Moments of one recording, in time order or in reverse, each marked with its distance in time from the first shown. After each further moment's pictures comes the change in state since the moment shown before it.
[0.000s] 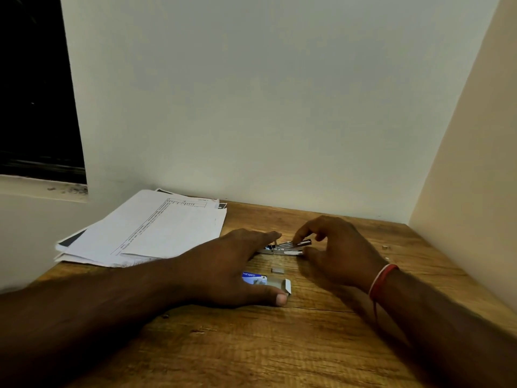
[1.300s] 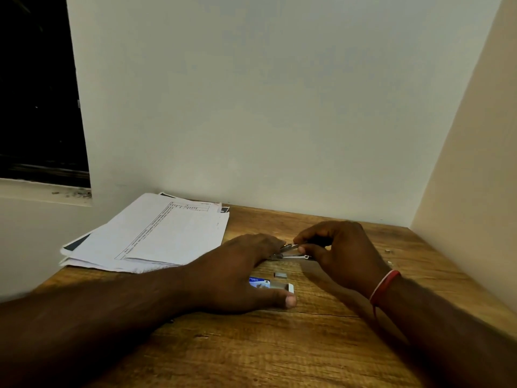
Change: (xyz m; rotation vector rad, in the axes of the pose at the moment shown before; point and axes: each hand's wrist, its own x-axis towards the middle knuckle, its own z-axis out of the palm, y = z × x) left_hand 0.003 0.005 0.003 -0.028 0.067 0.073; right_hand -0.001 -0.002 0.002 0.277 0.119 -0.061
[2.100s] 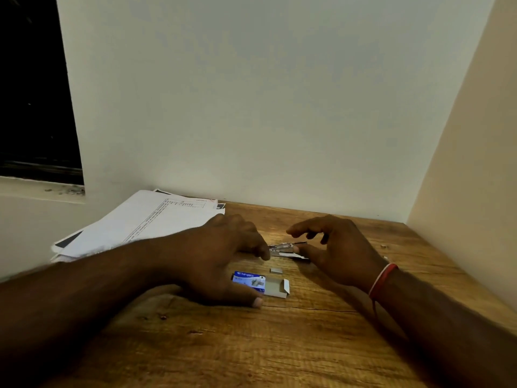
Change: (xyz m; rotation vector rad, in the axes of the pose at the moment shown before) left_hand -0.008 -0.016 -0.036 0.256 -0.098 0.121; right_hand -0.001 -0.002 -0.004 -0.142 -0.060 -0.005
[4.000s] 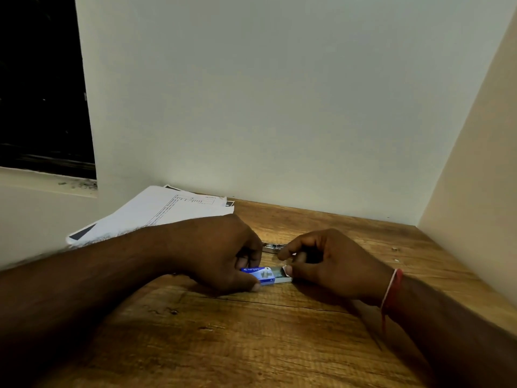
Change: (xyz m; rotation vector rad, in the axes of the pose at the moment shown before) left_hand 0.007 -0.013 -0.001 -0.047 -0.038 -0.080; right_hand -0.009 -0.038 -0.001 0.249 -0.361 0.145
